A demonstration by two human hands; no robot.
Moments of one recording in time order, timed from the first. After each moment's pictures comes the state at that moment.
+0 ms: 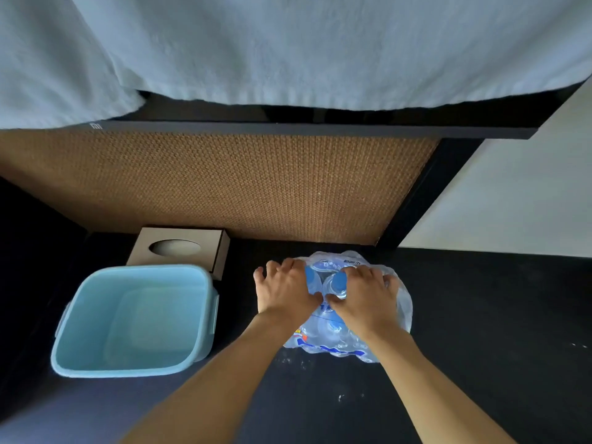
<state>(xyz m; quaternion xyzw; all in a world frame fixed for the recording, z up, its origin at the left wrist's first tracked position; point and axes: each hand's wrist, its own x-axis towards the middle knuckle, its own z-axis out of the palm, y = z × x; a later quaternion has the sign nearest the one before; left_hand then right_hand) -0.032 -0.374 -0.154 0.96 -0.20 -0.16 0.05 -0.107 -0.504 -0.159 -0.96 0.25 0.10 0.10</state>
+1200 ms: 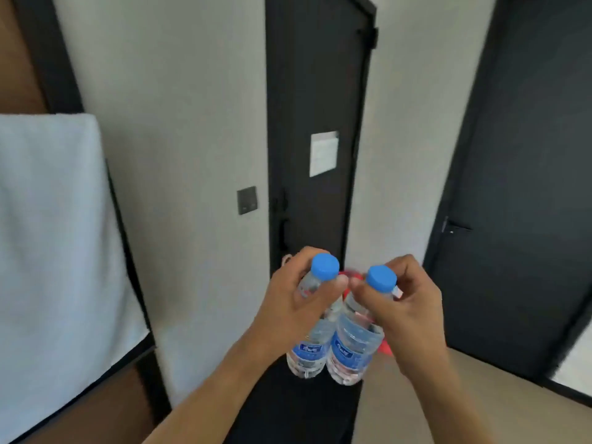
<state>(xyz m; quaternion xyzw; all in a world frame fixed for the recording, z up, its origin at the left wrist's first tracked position) -0.348 -0.466 0.366 0.34 -0.70 -0.29 0.56 -0.522 -0.455 0.367 -0.59 0.41 -0.63 0.31</state>
